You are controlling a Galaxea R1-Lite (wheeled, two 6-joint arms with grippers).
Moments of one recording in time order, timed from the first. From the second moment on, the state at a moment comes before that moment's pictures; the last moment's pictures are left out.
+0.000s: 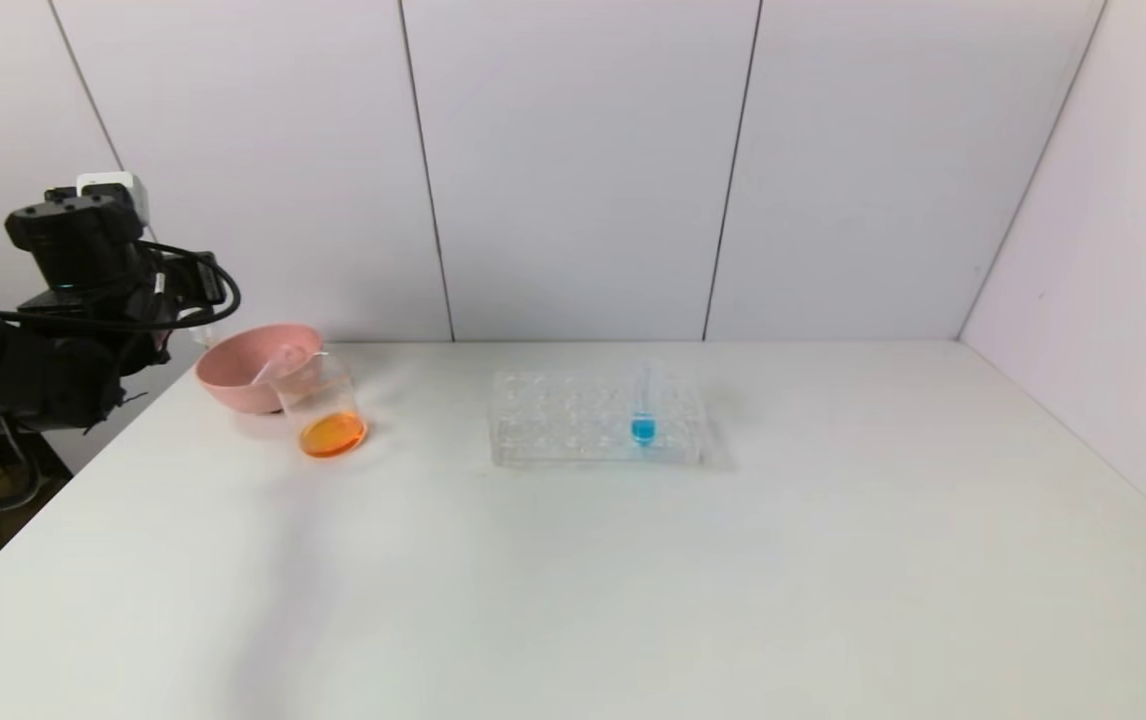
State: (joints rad) left arm 0.12 2.02 -1.20 -0.86 0.29 0.02; right arm 0.00 0.00 0.00 -0.01 -0.04 0.09
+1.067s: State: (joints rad) left arm 0.07 2.14 -1.29 -0.87 0.36 0.02; right arm 0.00 0.00 0.00 -0.01 -0.04 0.09
